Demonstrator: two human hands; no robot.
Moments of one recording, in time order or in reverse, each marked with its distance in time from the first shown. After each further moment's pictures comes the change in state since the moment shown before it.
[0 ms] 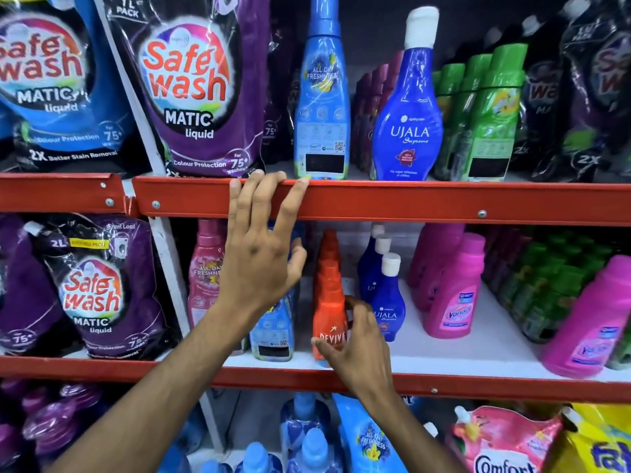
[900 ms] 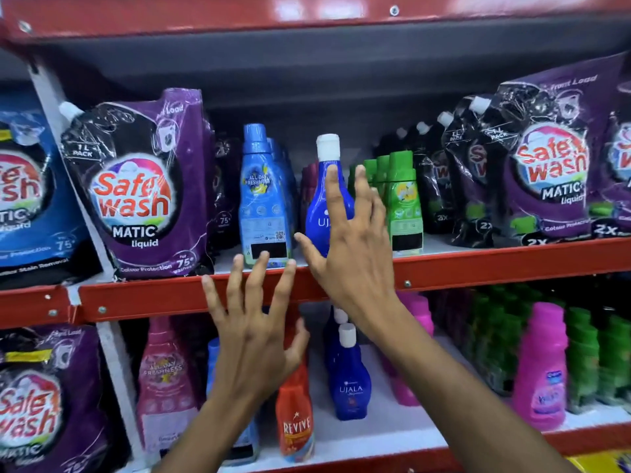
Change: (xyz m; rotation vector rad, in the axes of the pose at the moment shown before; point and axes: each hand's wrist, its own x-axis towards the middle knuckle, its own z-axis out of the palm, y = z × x) left_hand 0.018 0.053 0.011 0.073 0.012 -0.006; right_hand 0.118 -0.128 -0.180 -0.347 0.576 -0.355
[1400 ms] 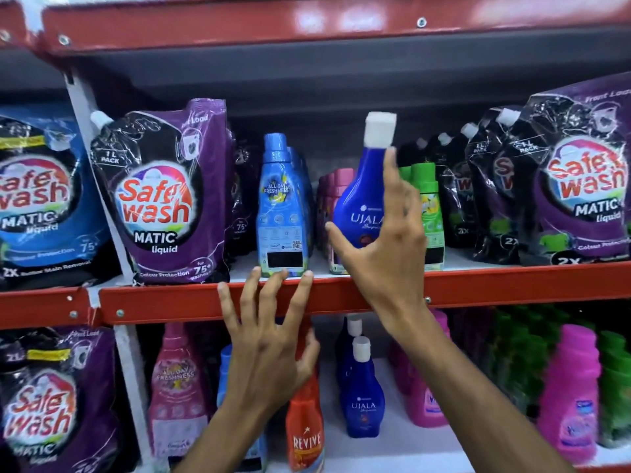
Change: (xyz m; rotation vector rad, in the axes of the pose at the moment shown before) left_hand -0.001 -0.004 0.008 0.014 0.022 0.001; right_hand 0.015 0.011 -0.008 0.405 0.245 0.017
